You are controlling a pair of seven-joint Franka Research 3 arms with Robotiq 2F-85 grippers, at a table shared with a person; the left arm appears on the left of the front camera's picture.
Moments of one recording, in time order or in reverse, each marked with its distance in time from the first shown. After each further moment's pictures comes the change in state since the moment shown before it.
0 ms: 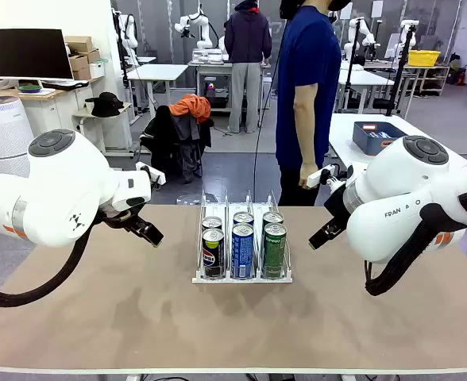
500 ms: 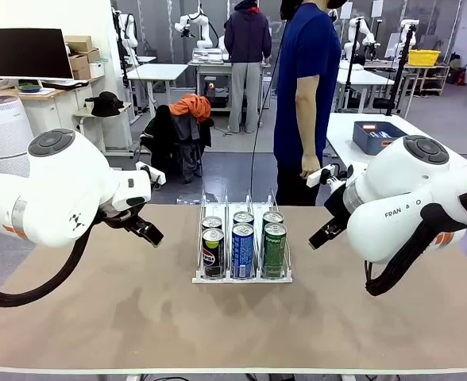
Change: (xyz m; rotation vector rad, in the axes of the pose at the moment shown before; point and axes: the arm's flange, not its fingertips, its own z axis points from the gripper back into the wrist) left arm 0.000 0.000 0.000 0.000 0.000 -0.001; right arm 0.000 0.000 0.000 0.000 0.000 0.001
